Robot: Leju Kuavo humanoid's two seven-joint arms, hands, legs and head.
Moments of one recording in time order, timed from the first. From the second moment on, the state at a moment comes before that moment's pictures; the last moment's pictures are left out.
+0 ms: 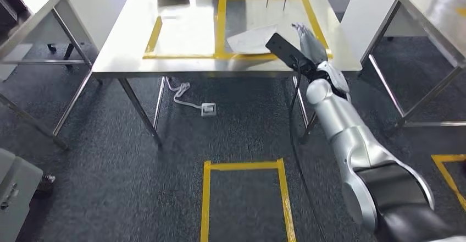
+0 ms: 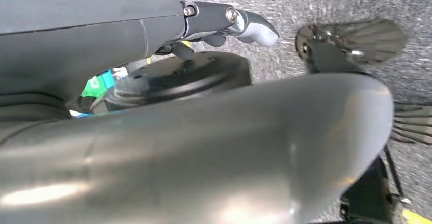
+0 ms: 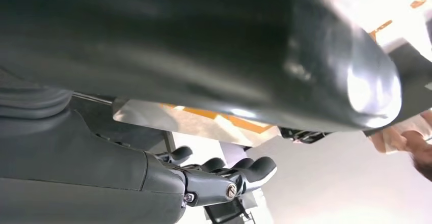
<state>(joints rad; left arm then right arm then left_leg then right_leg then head) -0.19 0.04 -1.22 -0.14 1.14 0.33 0.04 -0.91 -0.11 0.36 -0.48 0.61 -0.07 -0.26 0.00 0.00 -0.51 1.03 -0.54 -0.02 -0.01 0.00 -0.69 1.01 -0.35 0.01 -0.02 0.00</state>
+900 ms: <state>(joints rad) -0.18 0.03 -1.23 -0.14 1.14 0.33 0.04 -0.65 -0.15 0.26 -0.37 0.50 -0.03 -0.19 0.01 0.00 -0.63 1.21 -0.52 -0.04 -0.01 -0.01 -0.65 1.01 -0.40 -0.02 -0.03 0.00</state>
